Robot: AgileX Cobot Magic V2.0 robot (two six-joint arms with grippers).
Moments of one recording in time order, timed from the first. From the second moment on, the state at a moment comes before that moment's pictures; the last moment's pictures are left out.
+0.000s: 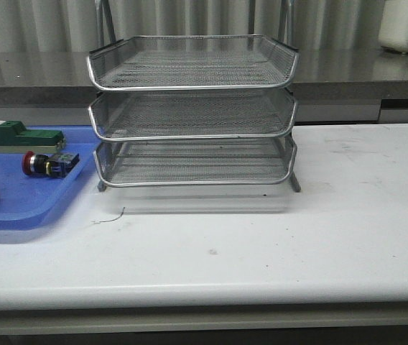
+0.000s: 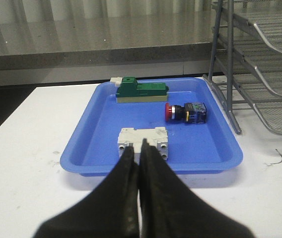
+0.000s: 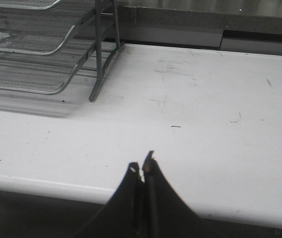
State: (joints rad) left arm 0.02 -0.01 0.01 -0.07 0.18 0.13; right arm 0.11 -0.01 0.03 0.02 0.25 -0.02
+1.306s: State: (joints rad) left arm 0.02 -0.01 0.01 -0.07 -0.01 0.13; right arm 0.11 -0.01 0.02 0.02 0.19 -0.02
